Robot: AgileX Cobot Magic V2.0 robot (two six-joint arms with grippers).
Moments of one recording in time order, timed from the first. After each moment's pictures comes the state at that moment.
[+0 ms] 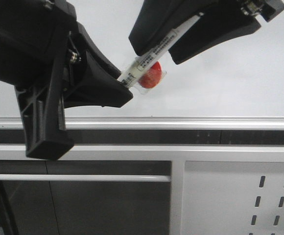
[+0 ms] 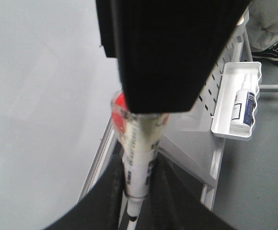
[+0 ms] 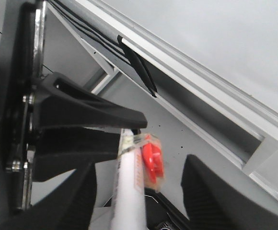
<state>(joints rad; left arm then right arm) -0.87 1.28 -0.65 0.88 -0.03 -0.24 0.64 1.24 -0.96 0.50 0.61 -0.28</state>
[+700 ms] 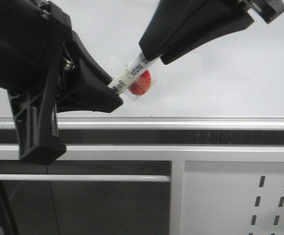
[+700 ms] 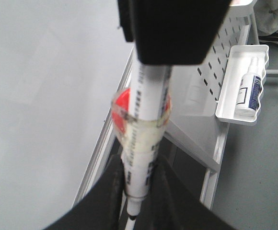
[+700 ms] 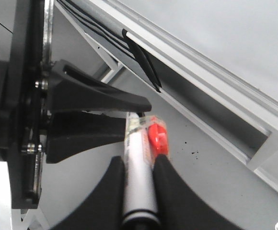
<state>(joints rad) -0.87 1.28 -0.65 0.88 0.03 -0.24 0.64 1.24 -0.96 0.51 0.63 -0.28</state>
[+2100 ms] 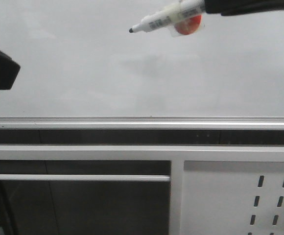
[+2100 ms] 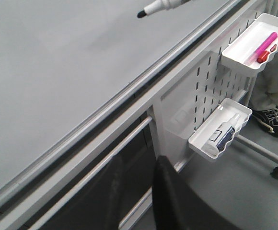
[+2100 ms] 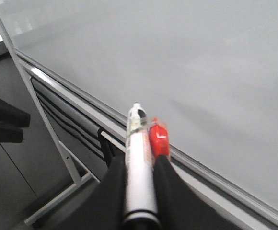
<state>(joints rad) -0.87 0.82 -0.47 0.37 0.24 -0.24 0.77 0.85 -0.48 0.39 -0.04 -0.29</state>
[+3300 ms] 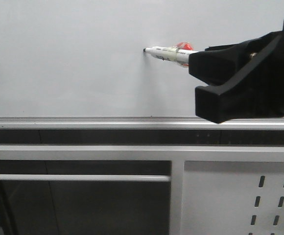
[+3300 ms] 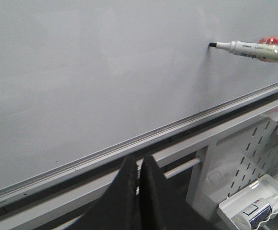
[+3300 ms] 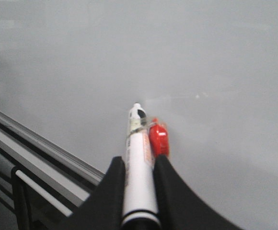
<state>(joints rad) -0.50 0.81 -0.20 0.34 -0.30 -0.34 0.87 1.36 -0.22 0.39 -1.12 -0.32</state>
